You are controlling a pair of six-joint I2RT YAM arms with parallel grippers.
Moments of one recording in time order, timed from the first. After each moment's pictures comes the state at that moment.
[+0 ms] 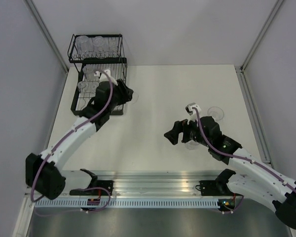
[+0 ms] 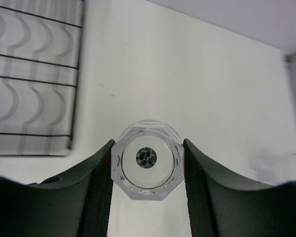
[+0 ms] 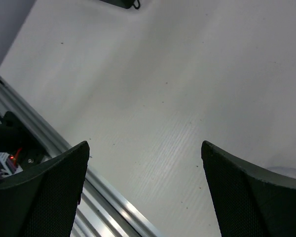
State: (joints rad) left arm -0.45 1.36 1.15 -0.19 -0.28 -0.54; right arm 0.71 0.91 0.66 -0.22 -0.10 0.42
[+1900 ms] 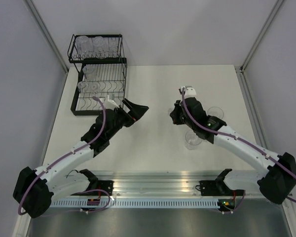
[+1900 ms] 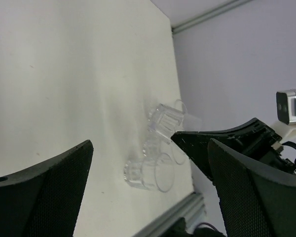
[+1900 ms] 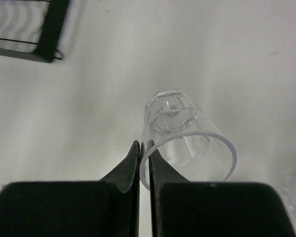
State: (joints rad) left arm -0.64 1.03 0.60 0.26 -0.03 -1.09; right arm 0.71 1.18 0.91 -0.24 0.19 0.51
